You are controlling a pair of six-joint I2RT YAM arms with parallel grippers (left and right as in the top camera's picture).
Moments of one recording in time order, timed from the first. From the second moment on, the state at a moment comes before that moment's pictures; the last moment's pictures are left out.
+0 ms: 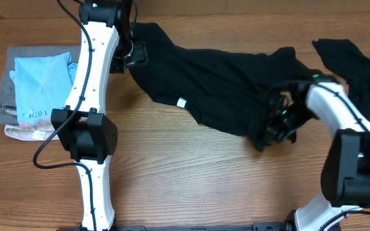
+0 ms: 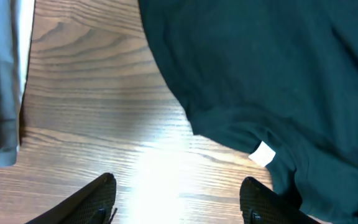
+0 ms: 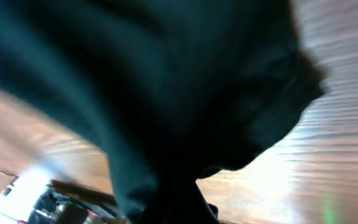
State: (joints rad) left arm -0.14 2.32 2.45 -1.58 0.07 -0.37; right arm -0.02 1.84 1.18 -1.21 -0.46 0.26
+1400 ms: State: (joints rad) left arm -0.63 2.33 2.10 -1.45 0.21 -0.35; right arm -0.26 1.84 1.38 -1.12 -0.26 0.36
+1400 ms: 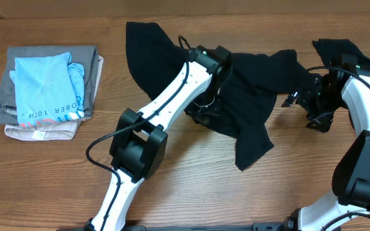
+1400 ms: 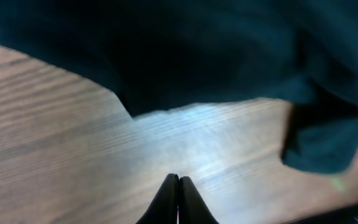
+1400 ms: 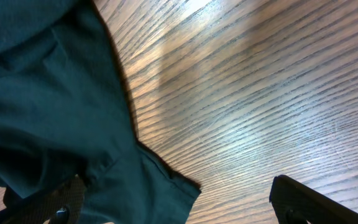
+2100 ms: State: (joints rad) left arm -0.52 2.33 1.96 -1.21 0.16 -0.52; right arm -0.26 1.84 1.38 -1.12 -0.26 0.36
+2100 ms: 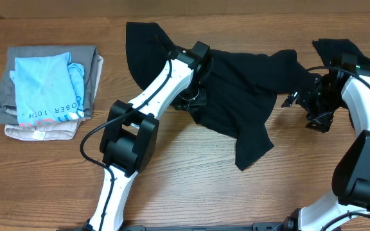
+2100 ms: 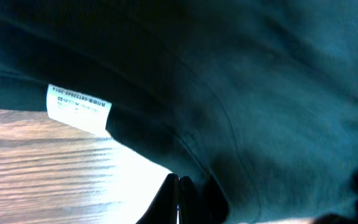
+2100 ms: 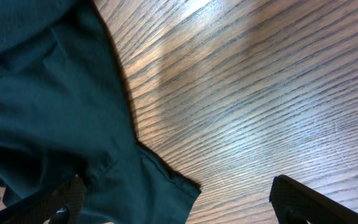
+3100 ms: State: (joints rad) left arm -0.51 2.33 1.85 -1.07 0.27 -0.57; right arm -0.26 1.84 1.38 -1.12 -0.26 0.36
